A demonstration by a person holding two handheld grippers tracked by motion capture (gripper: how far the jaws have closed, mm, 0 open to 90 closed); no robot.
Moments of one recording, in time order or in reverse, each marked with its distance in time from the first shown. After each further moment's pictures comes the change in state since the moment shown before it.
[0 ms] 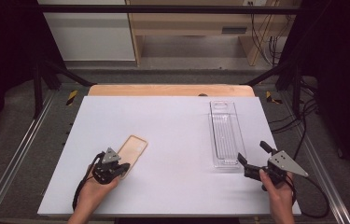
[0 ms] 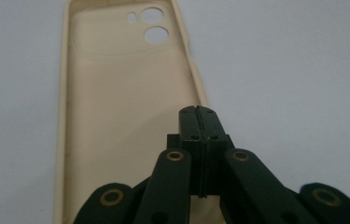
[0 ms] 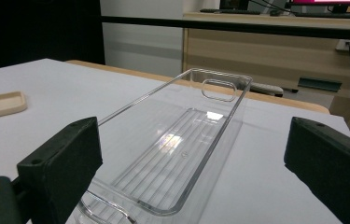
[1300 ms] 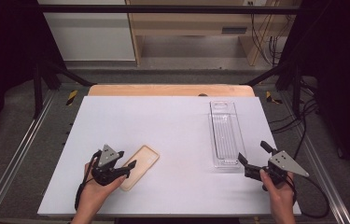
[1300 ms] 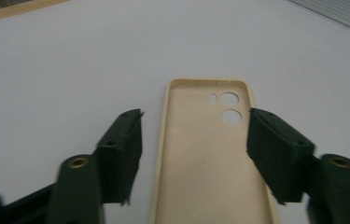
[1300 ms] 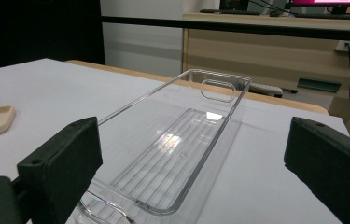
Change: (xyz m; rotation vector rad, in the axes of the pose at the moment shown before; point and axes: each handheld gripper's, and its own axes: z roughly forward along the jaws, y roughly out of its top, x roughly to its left) left arm -0.019 0.012 -0.029 -0.197 0.083 -0.002; right arm -0.001 0.001 -0.001 -0.002 -0.002 -0.005
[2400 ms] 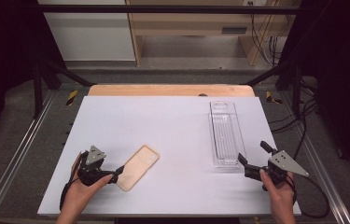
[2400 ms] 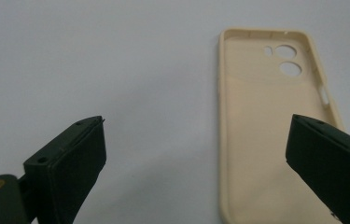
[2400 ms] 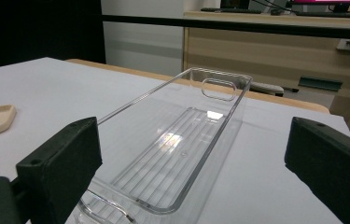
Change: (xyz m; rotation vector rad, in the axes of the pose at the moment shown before) left arm 0.038 -0.023 -0.005 0.107 0.038 -0.027; right arm 0.000 0.000 0.000 0.005 0.004 0.005
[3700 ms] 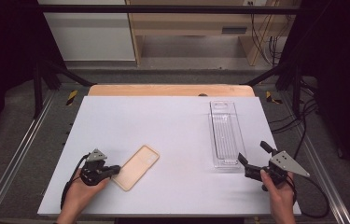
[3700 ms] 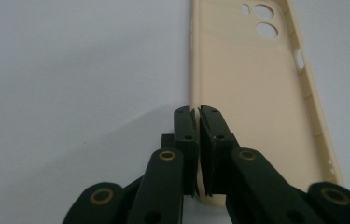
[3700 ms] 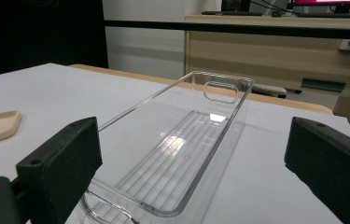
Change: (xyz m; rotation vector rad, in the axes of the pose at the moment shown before) left arm 0.006 -0.010 0.011 0.113 -0.174 -0.091; right arm 0.000 0.001 -0.001 -0.015 0.008 0.017
